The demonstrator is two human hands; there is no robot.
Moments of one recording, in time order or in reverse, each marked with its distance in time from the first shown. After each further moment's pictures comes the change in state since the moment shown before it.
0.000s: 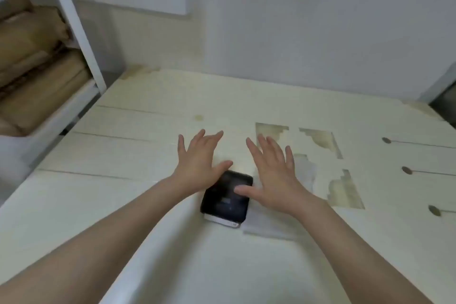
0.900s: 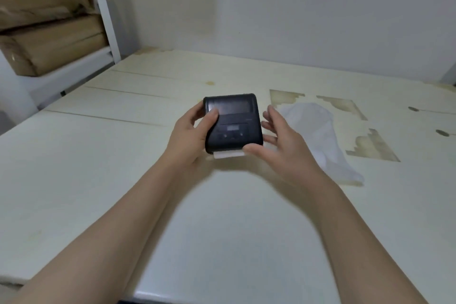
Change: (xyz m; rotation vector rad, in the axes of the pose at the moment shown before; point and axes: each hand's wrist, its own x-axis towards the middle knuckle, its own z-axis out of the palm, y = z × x) left_hand -0.075 -0.044 0.078 -1.163 0.302 -0.012; right_hand -0.059 -0.014 0.093 0.747 0.252 -0.061
